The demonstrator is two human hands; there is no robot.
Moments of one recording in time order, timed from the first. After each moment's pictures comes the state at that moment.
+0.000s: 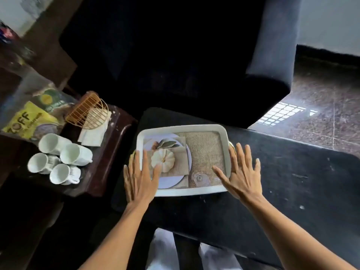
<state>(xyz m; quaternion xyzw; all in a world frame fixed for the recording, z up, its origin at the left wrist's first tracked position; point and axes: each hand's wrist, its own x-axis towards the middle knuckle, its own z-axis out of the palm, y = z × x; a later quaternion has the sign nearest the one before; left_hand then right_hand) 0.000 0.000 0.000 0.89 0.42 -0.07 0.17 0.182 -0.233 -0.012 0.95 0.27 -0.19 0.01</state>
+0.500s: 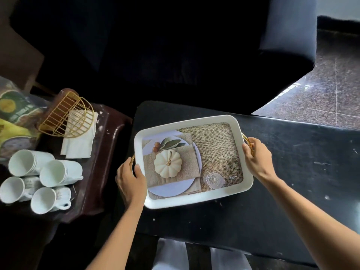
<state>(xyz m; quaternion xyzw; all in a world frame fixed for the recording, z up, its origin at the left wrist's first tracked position) 0.007 0.063 -0.059 0.73 0.59 0.07 0.35 0.228 -0.205 -0.069 0.95 0.06 -0.18 -0.26</state>
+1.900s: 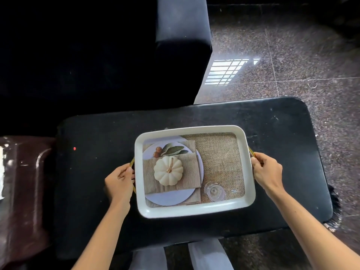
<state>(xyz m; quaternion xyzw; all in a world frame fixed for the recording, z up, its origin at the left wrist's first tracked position) 0.096 -0.058 -0.074 0.63 0.57 0.01 0.52 0.218 -0.430 -0.060 0.92 -0.18 -0.14 -0.33</state>
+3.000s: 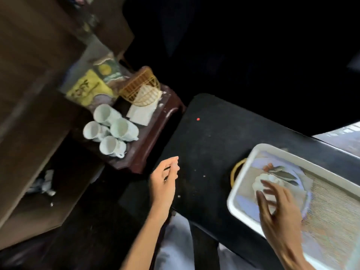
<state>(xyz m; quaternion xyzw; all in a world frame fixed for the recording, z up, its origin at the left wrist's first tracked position) -0.046 0.009 0.028 0.57 0.59 0.20 0.54 0.108 -0.202 0.017 0.89 0.20 -0.19 -0.37</state>
